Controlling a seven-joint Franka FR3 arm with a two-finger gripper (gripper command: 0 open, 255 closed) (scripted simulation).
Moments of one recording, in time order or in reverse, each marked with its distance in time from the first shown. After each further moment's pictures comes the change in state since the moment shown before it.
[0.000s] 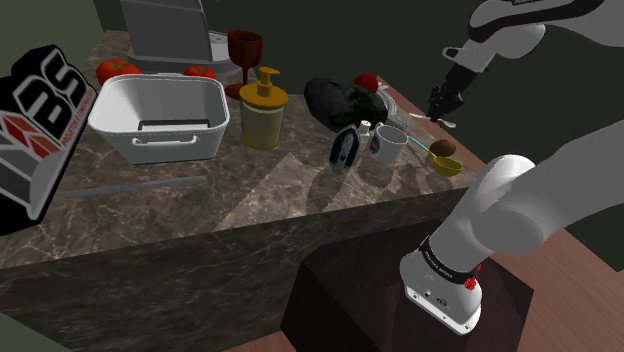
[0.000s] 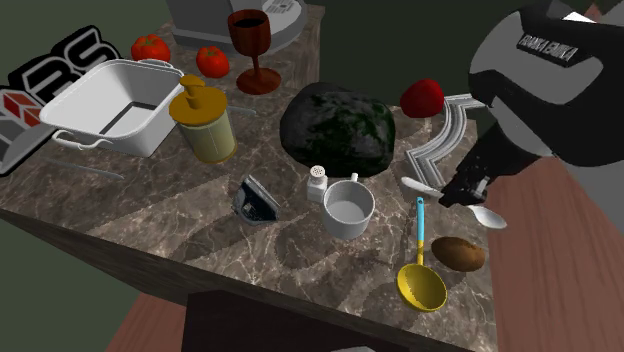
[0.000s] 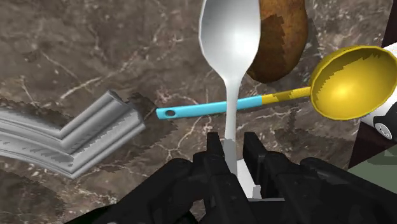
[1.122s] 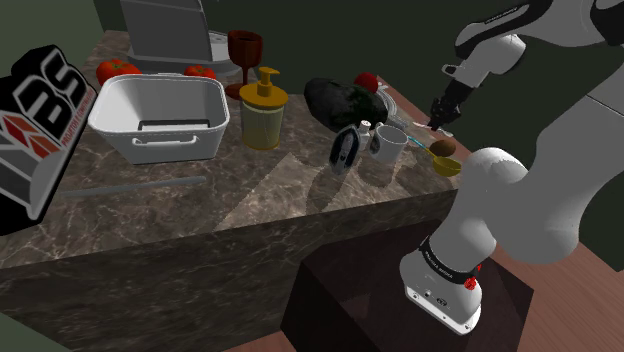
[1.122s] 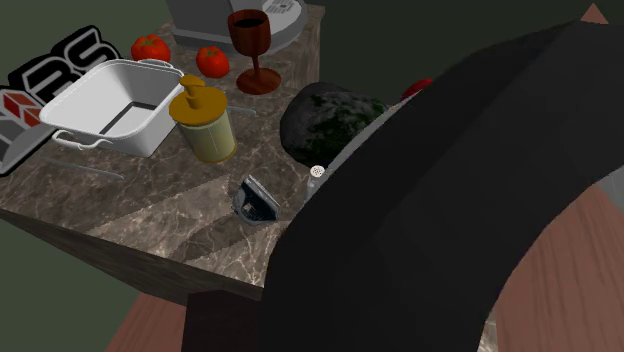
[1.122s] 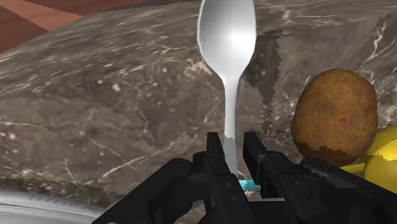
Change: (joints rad) arm 0.553 0.258 -0.697 0.125 0.158 0.122 -0.261
